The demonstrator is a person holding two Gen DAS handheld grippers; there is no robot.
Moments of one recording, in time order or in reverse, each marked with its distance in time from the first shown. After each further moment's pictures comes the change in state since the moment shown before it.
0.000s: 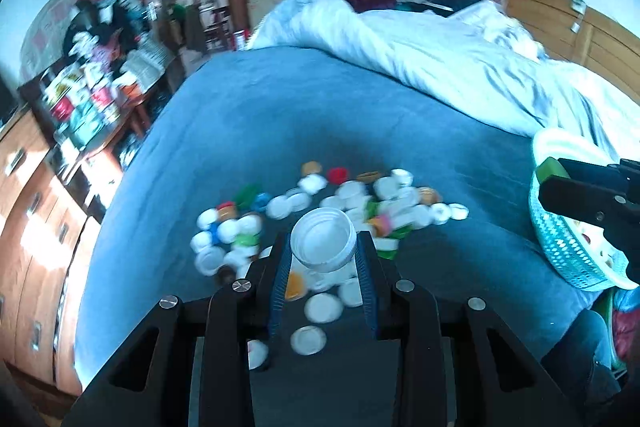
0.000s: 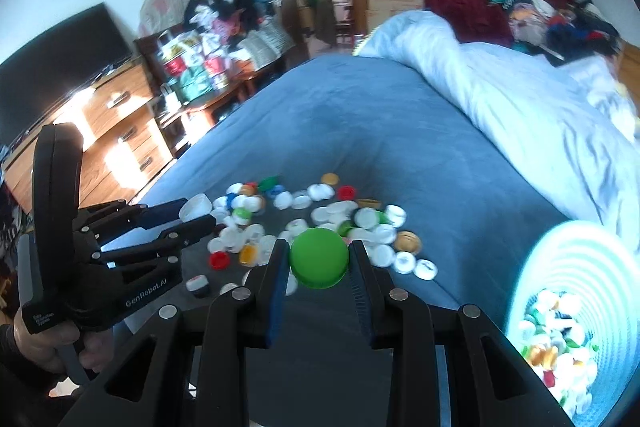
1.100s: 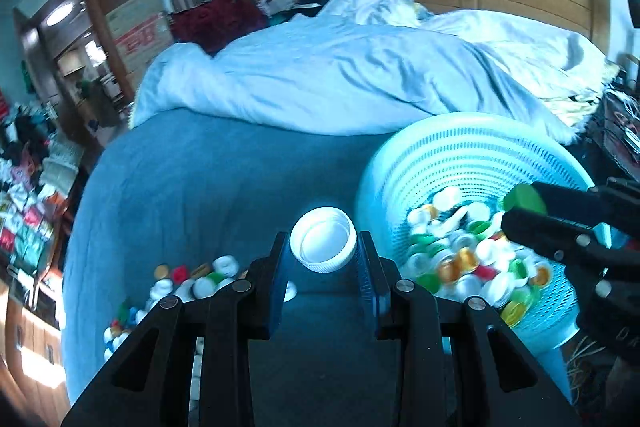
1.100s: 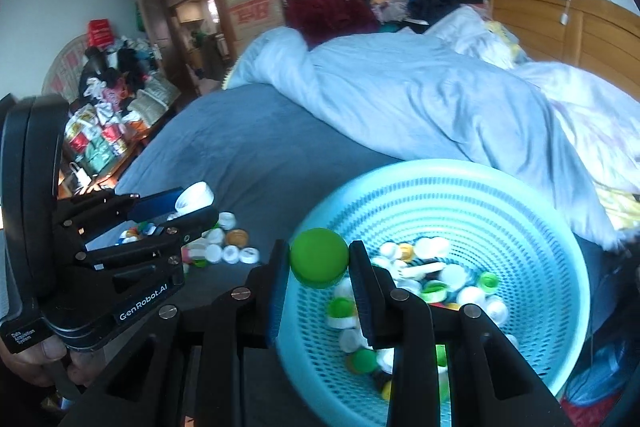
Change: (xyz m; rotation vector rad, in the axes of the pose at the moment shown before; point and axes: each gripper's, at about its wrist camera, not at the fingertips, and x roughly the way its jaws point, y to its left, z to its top) left arm 0.002 -0.236 0.074 0.342 -0.038 -0.181; right arm -0.094 -0.170 -0.057 0.300 -0.072 -0.273
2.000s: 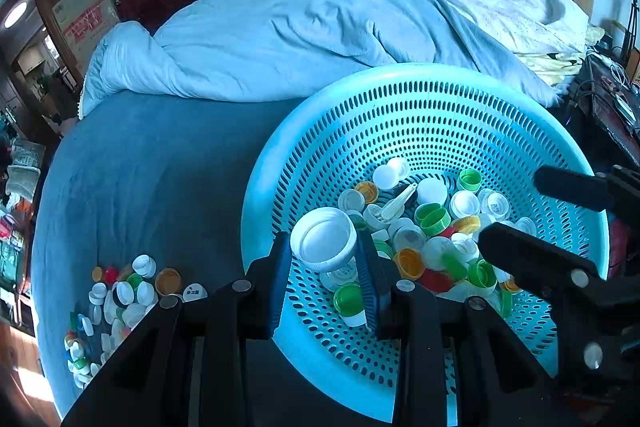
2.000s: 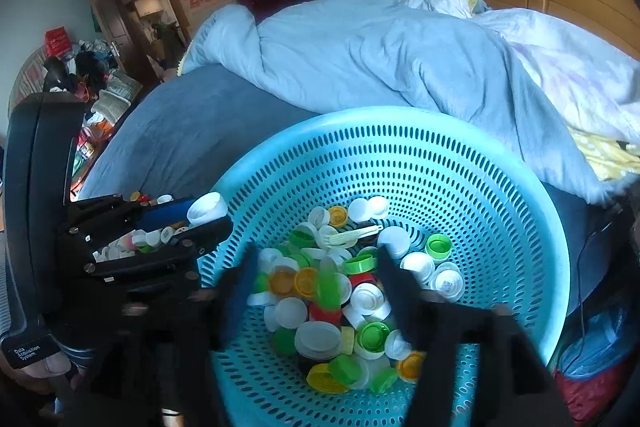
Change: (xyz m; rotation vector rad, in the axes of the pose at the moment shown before) left arm 0.056 -0.075 0.010 0.069 0.144 -0.103; right arm 0.023 -0.075 -0.016 0.099 0.092 -0.063
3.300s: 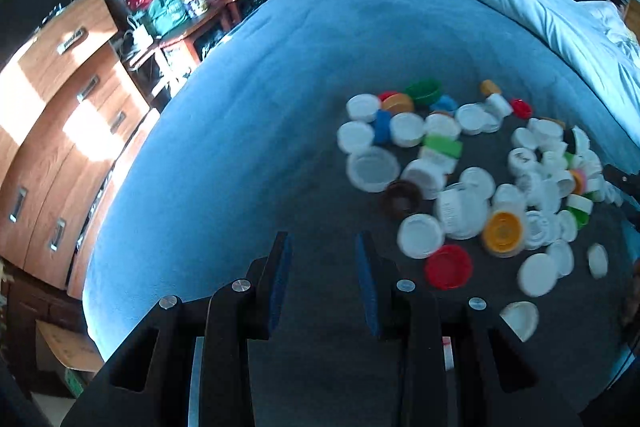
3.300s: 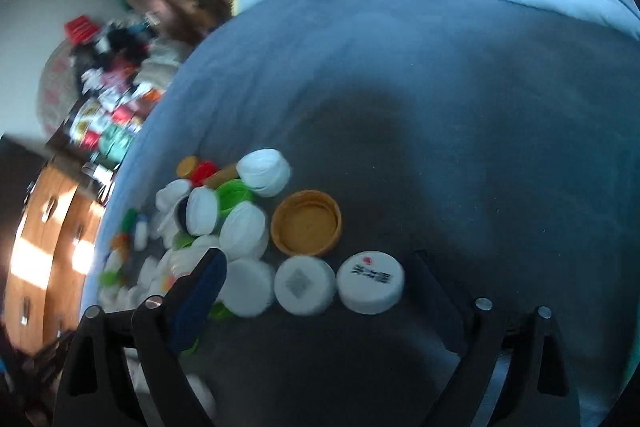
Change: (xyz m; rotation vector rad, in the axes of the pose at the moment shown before) left arm -0.028 0.367 -0.323 -0.764 0.155 0.450; right arm 0.252 0.220 -0.025 0.056 0.179 0.282
